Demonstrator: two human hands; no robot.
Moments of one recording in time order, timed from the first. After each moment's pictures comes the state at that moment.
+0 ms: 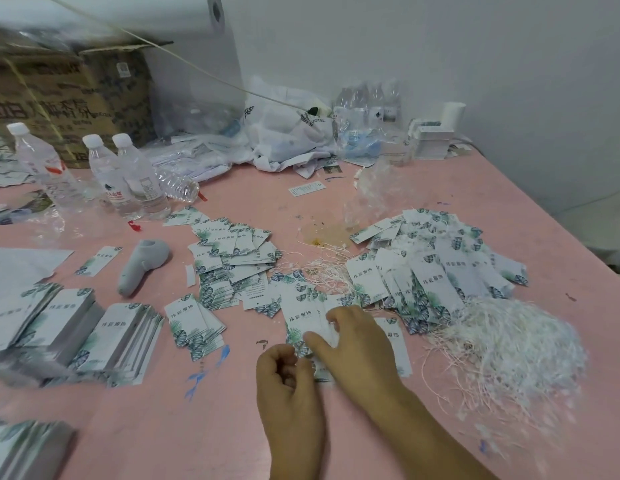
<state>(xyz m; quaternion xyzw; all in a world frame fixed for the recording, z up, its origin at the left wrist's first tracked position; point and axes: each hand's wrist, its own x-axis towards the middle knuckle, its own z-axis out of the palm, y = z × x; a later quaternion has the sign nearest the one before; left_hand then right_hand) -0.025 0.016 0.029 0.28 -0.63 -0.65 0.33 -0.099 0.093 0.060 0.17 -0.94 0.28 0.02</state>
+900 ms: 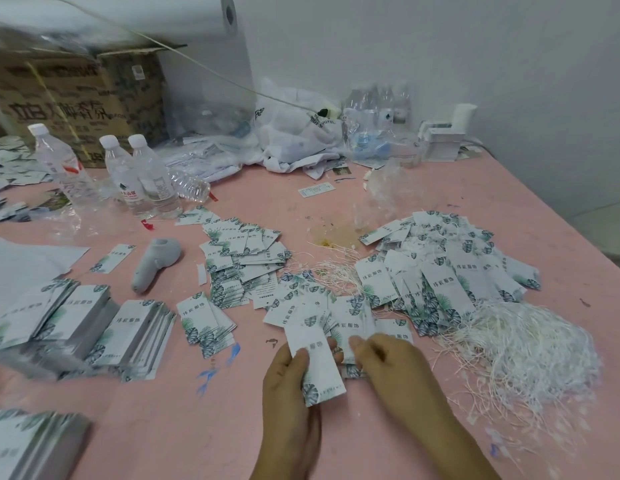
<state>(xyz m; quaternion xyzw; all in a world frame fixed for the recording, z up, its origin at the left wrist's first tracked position) -0.022 -0.002 0.041 0.20 -0.36 -0.90 0.15 -0.078 0.135 0.066 0.11 -0.89 0.43 -0.06</state>
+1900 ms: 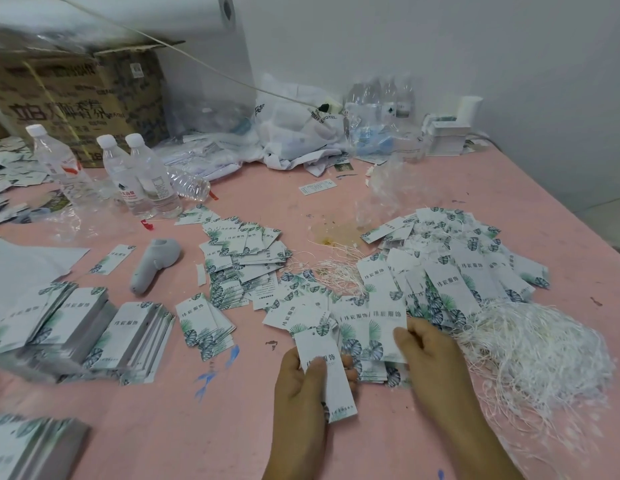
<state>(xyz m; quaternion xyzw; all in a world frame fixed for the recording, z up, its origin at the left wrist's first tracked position) -0.021 0.007 0.028 0.16 -0.46 -0.86 0.13 -0.092 0.160 0.064 0.06 -0.84 0.54 -0.01</state>
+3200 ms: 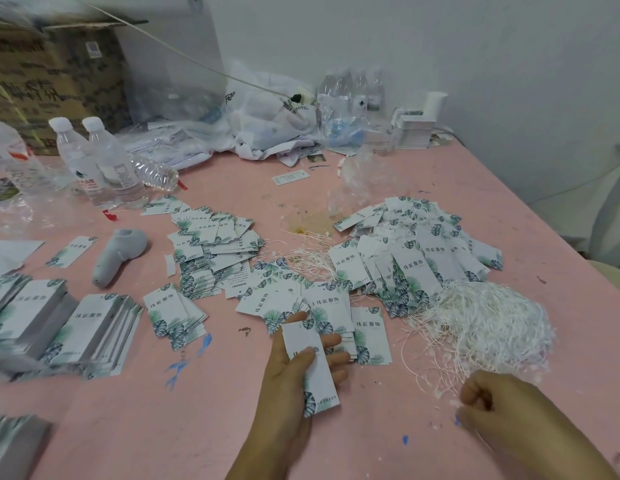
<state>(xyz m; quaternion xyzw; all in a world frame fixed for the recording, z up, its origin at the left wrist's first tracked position) -0.018 0.013 0.038 0.11 -0.40 -0.91 0.03 -0.043 0.278 0.084 -0.04 -0.96 0.22 -0.19</state>
